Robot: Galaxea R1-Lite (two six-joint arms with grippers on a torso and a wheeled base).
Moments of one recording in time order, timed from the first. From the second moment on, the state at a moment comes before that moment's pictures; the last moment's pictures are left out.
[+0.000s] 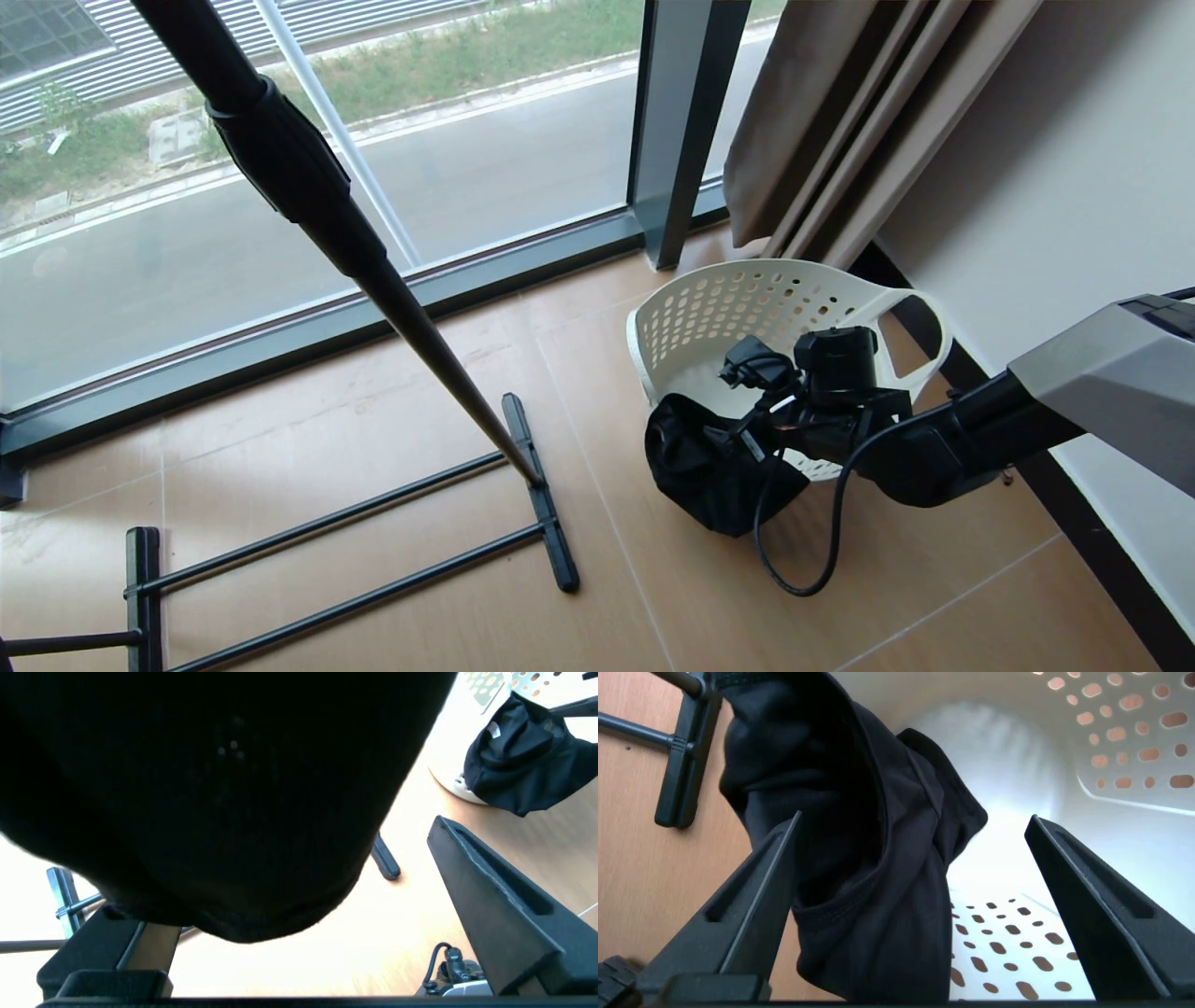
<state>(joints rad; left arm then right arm) 0.00 0.01 -0.01 0.04 -0.07 0.07 0.36 2.18 -1.09 -0.57 -0.03 -0.39</state>
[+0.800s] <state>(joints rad) 0.00 0.01 -0.01 0.04 -0.07 0.07 0.34 2.27 -1.16 -0.57 -0.05 -0.37</state>
